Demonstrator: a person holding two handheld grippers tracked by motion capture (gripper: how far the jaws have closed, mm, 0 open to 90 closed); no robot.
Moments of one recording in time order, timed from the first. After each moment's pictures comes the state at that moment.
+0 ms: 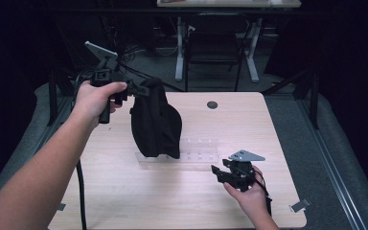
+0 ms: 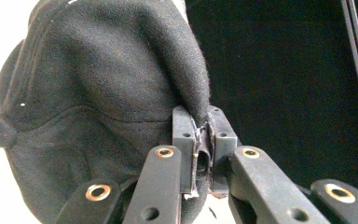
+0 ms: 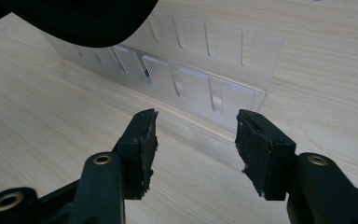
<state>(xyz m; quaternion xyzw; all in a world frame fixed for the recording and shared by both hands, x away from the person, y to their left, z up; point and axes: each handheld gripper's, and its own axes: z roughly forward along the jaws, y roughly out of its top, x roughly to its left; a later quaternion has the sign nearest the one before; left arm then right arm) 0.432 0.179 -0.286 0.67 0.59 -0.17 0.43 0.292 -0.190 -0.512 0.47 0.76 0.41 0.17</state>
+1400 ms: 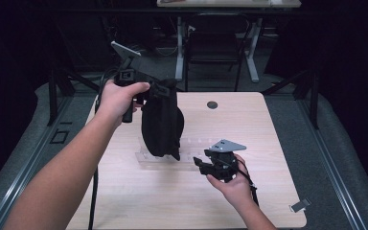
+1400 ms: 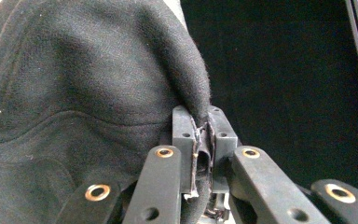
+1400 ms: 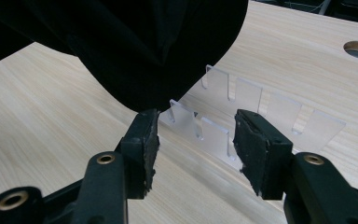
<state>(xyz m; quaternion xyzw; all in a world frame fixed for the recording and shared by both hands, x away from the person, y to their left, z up) 0.438 0.127 -0.292 0.68 0.57 -0.18 0.42 0.305 -0.141 -0.479 0.42 0.78 0.43 0.18</state>
